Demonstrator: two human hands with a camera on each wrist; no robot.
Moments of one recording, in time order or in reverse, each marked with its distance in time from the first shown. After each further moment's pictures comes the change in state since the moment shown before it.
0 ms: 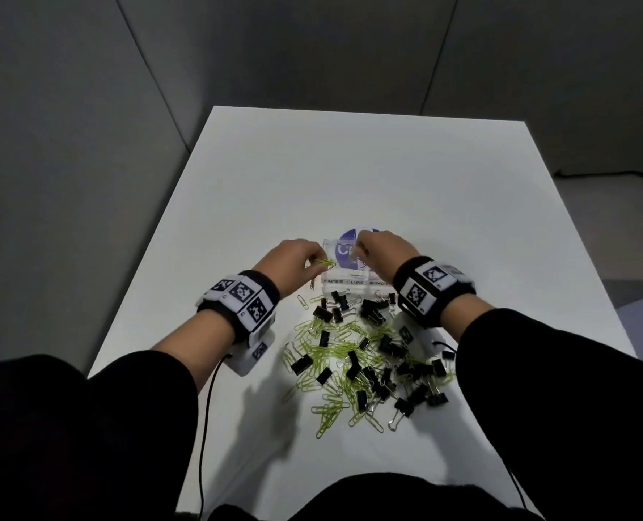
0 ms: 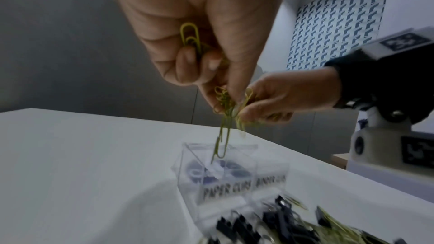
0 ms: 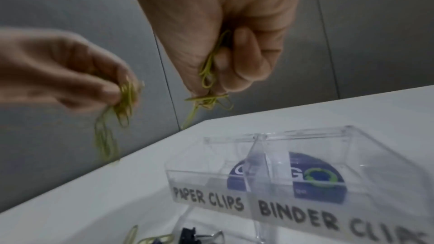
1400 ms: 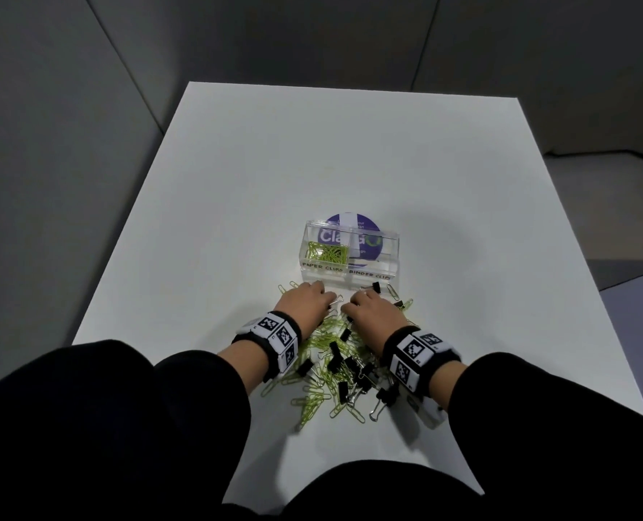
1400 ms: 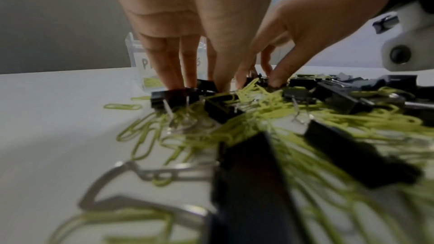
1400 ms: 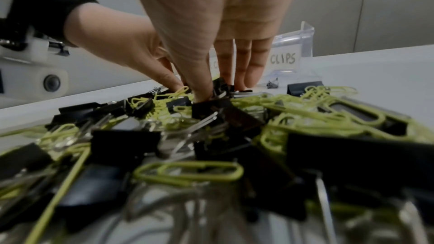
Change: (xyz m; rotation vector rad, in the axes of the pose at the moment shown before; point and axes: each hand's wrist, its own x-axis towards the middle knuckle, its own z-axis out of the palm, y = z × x) left_hand 0.005 -0.002 0.113 0.471 -0.266 0.064; right_hand -0.053 0.038 0.102 -0.251 -0.180 -0.177
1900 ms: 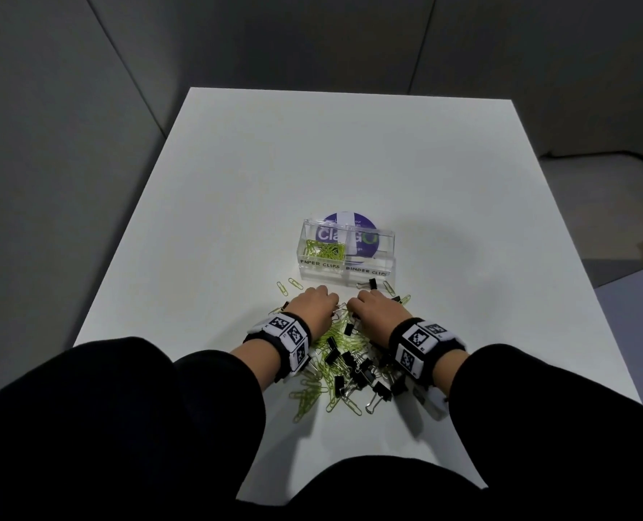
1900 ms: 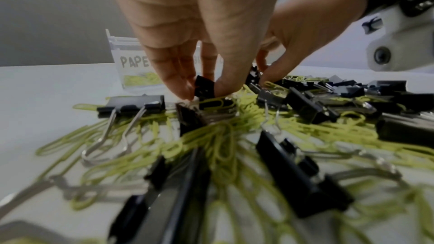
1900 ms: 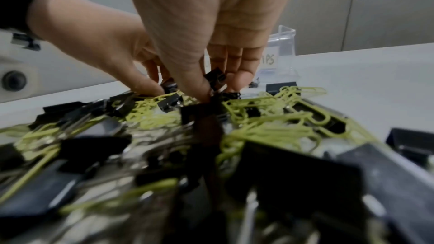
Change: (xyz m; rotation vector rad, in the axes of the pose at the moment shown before) left_hand -0.002 0.020 0.001 -0.057 -0.081 -0.052; right_hand -0.007 0.010 -0.002 0.015 -0.069 0.035
